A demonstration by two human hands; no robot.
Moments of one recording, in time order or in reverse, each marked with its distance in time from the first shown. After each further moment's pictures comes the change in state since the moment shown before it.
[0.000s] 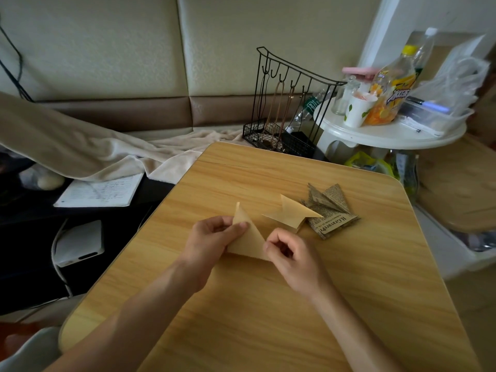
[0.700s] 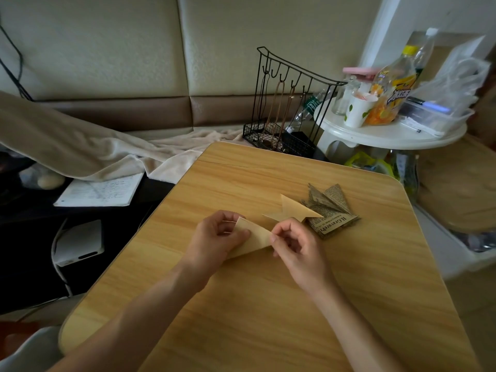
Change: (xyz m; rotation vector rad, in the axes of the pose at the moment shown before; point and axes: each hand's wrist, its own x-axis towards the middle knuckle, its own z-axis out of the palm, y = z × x) left_hand 0.001 -0.002 0.002 0.138 0.012 0.087; right_hand 0.003 0.006 -0.001 0.202 0.107 0.028
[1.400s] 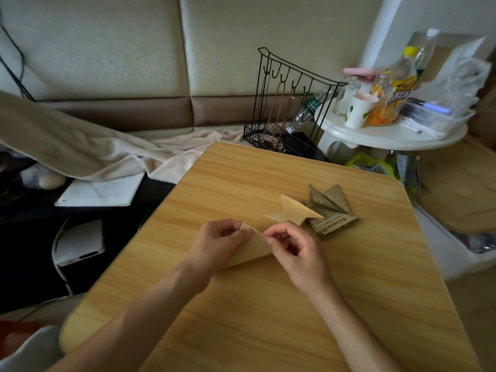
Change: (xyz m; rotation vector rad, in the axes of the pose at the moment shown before) left_hand -0.005 0.005 0.004 0.100 -0.031 -0.032; right_hand -0.001 0.000 0.002 -0.043 -0.010 -0.080
